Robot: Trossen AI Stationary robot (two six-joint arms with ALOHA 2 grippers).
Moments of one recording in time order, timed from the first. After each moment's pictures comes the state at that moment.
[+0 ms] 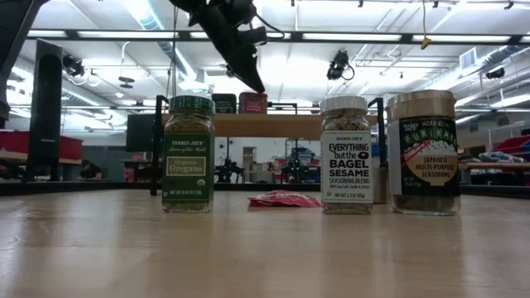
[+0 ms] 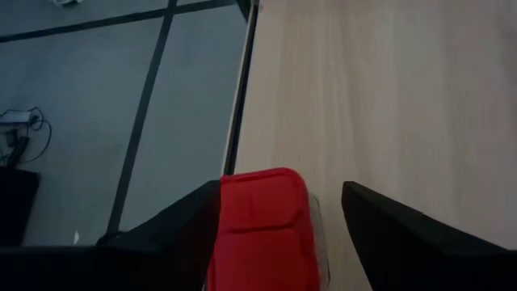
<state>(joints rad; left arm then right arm) 0.55 1.76 1.72 -0.75 0.01 0.49 0.62 1.35 1.32 -0.24 0.71 -0.34</state>
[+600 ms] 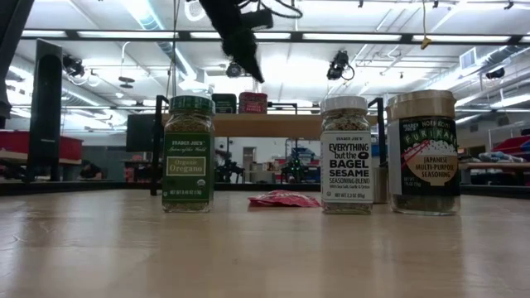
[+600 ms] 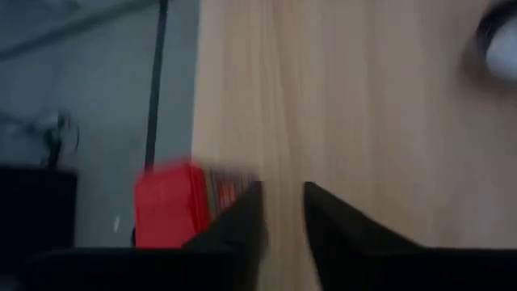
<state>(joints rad) 0.37 1.72 1.72 -0.87 -0.19 0.49 0.64 1.35 1.32 -0.25 0.71 -0.34</state>
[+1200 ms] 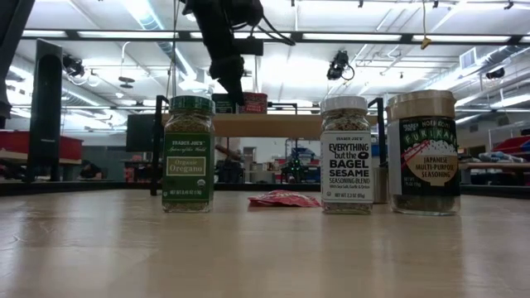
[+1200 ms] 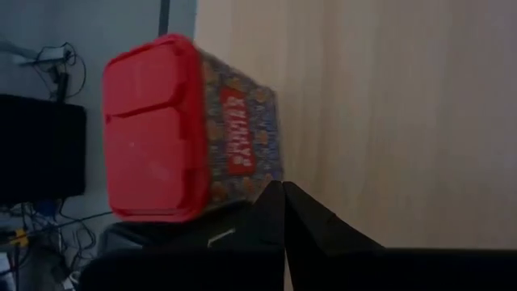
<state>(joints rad) 0.40 1.72 1.62 -0.90 -0.30 0.43 0.65 1.35 1.32 -0.24 0.71 -0.36</state>
